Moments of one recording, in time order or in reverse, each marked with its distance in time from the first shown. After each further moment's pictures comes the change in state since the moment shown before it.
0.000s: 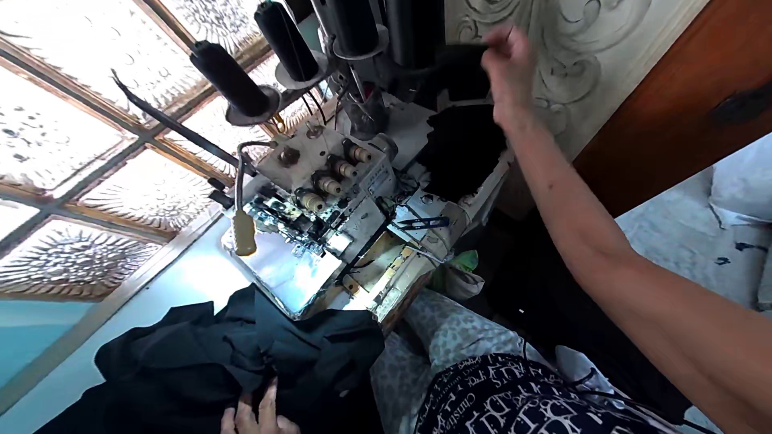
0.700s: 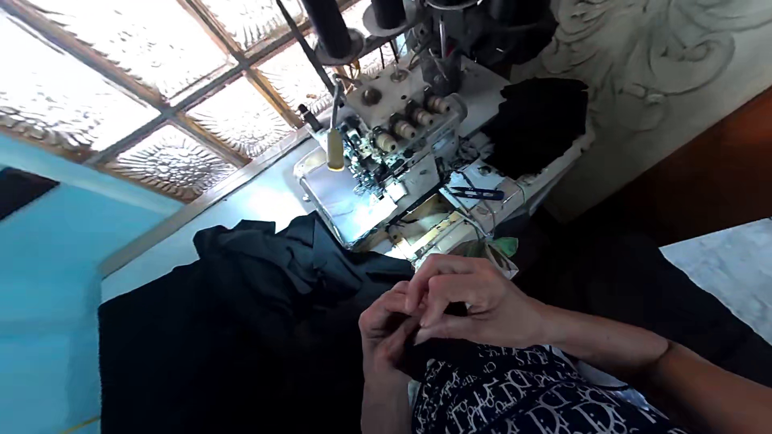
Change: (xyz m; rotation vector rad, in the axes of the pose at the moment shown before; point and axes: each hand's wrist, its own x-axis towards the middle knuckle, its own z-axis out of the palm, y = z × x) left_hand 0.039 0.150 -0.066 -2.081 -0.216 0.229; right_hand -0.286 -0.141 0.045 0.598 -0.960 -0.322
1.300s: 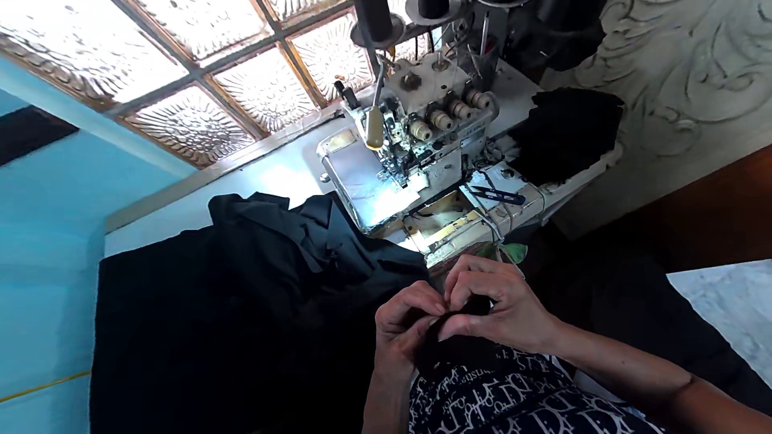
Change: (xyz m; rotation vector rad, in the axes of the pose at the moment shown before) left_hand -0.017 -0.011 -0.009 -0.095 0.002 0.011; right_hand -0.025 0.013 0.005 -0.139 0.065 0.169
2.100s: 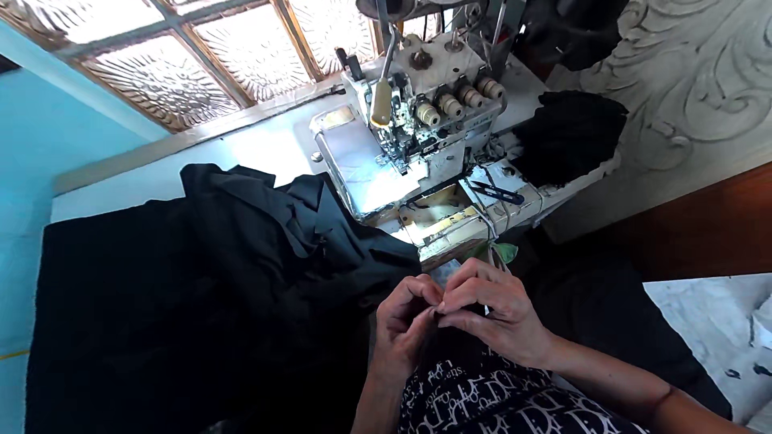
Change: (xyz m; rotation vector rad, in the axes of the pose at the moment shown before) left_hand -0.007 -0.006 0.008 0.094 0.080 -0.066; right_hand -0.011 0.002 0.006 -0.023 0.020 -0.052
